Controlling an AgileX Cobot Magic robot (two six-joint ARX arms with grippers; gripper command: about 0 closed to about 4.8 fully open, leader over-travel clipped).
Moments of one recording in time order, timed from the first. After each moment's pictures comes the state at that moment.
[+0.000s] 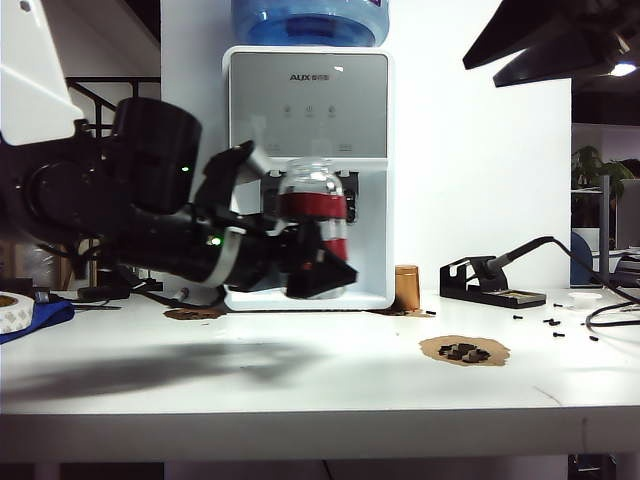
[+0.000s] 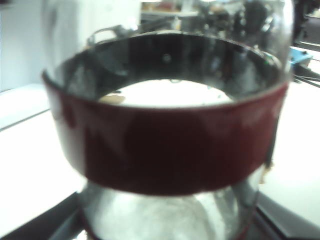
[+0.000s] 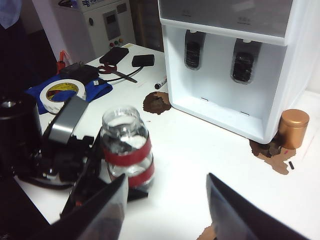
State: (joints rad) left arm -0.54 2.02 0.81 1.00 0.36 0.03; right arm 0.22 1.03 0.77 -0.11 -0.47 -0.11
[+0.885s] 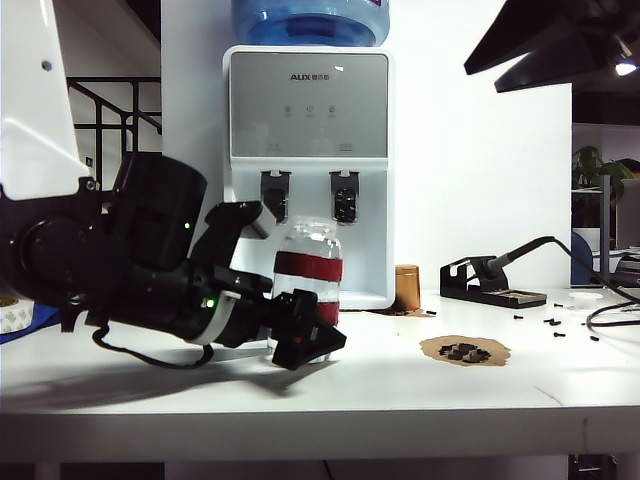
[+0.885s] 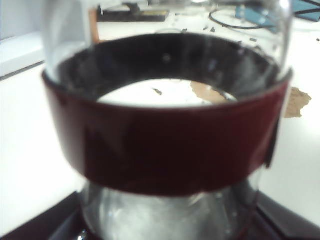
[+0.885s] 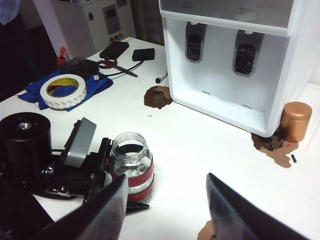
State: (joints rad) left arm -0.54 2.14 0.78 1.04 0.29 0.12; right arm 0.22 1.03 0.77 -0.13 -0.47 -0.11
